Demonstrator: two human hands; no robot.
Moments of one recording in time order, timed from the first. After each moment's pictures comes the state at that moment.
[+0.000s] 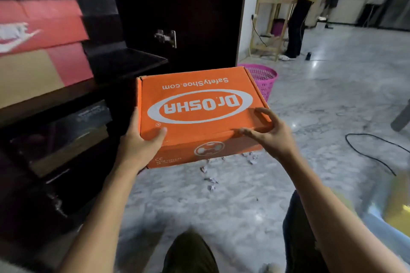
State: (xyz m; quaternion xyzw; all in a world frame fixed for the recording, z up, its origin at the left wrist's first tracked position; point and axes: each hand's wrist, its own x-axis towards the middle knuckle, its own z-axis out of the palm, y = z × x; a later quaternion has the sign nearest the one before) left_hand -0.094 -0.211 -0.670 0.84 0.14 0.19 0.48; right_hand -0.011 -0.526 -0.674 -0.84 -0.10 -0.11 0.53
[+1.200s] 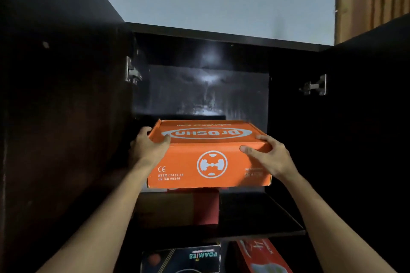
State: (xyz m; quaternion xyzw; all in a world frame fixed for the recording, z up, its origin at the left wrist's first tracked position) left_hand -0.071 -0.036 -0.363 0.65 0.44 0.57 0.23; right_hand 0.192 -0.196 -0.378 -0.66 -0.47 -0.02 0.58
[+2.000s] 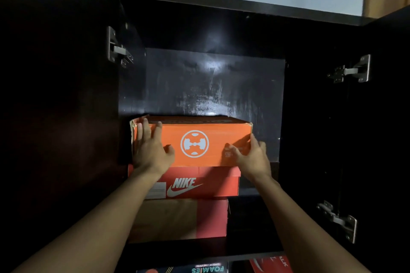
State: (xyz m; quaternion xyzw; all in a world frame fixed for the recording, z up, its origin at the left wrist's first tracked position) left_hand -0.014 0.080 -0.402 0.75 0.45 0.48 -0.01; right_hand 0.206 -0.050 -0.410 -0.75 -0.41 -0.09 0.51
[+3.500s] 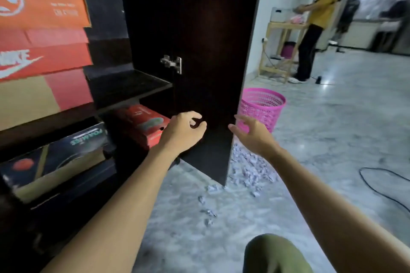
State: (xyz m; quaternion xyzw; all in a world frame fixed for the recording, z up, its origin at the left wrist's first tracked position) left_hand 0.041 -0.271 -0.606 0.91 0.05 0.15 0.38; right_hand 0.107 -0.483 -0.623 -0.92 -0.18 -0.07 0.35
